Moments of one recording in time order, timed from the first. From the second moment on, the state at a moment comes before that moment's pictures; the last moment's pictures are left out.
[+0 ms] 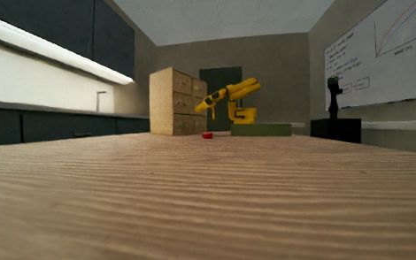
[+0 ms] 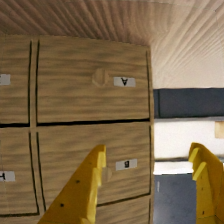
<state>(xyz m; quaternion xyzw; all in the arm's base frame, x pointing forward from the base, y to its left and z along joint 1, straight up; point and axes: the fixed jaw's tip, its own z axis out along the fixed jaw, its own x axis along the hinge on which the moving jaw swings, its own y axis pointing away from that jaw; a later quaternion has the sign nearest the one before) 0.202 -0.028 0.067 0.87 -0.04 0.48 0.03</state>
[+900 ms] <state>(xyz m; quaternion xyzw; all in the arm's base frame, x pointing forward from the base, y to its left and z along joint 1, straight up) 0.216 -0.036 0.063 0.86 -0.05 0.51 0.04</state>
